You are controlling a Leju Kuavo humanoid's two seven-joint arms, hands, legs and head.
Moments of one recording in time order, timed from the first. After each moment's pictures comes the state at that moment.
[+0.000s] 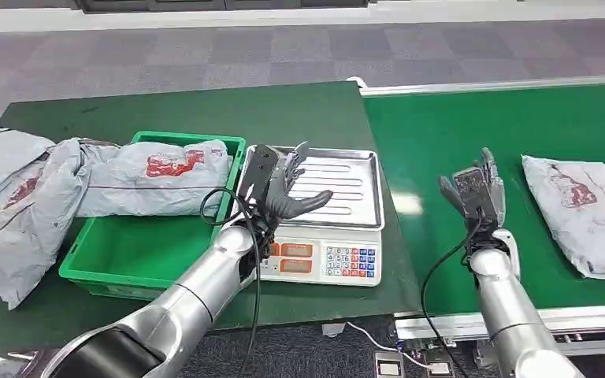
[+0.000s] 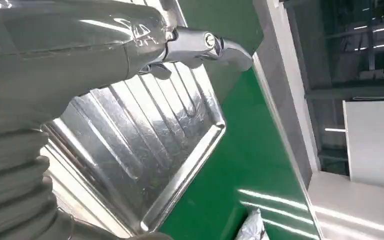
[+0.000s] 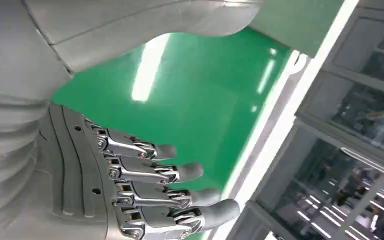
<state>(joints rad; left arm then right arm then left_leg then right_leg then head) -0.80 -0.33 -0.42 -0.45 0.13 0.01 -0.39 -0.47 -0.17 0.08 -0.81 0.36 -0.38 -0.24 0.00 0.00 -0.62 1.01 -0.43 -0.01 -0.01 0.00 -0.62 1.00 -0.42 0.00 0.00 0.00</state>
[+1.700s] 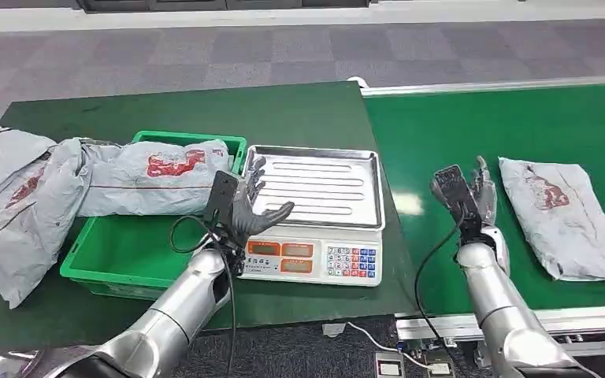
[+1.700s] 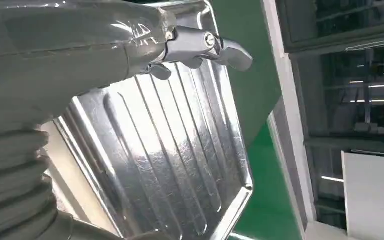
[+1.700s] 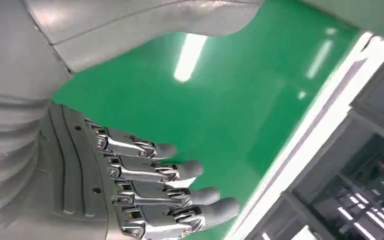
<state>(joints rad) -0.65 -0.20 -0.41 -0.58 0.16 0.12 -0.46 -0.57 -0.13 0.06 -0.59 0.56 -0.46 -0.16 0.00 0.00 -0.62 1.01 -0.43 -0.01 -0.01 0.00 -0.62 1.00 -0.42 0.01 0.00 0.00</state>
